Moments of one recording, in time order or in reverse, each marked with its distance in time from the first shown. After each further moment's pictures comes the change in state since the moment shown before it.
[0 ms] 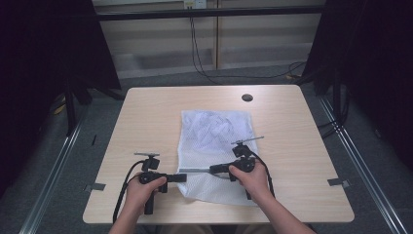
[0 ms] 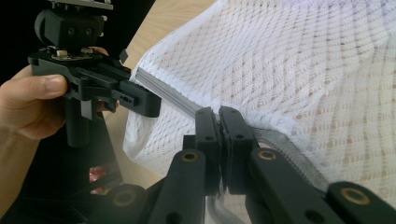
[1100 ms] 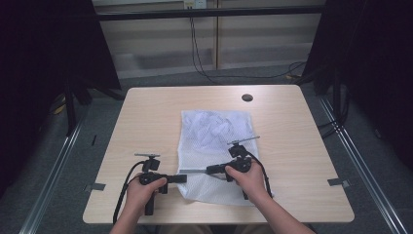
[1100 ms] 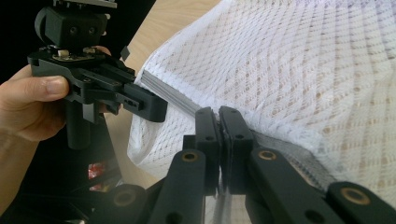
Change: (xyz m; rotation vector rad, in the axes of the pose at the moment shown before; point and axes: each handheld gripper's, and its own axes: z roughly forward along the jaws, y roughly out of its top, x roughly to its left) left arm 0.001 -0.002 0.001 0.004 0.005 0.006; right arm 0.005 0.002 0.009 0.015 0.004 -0.014
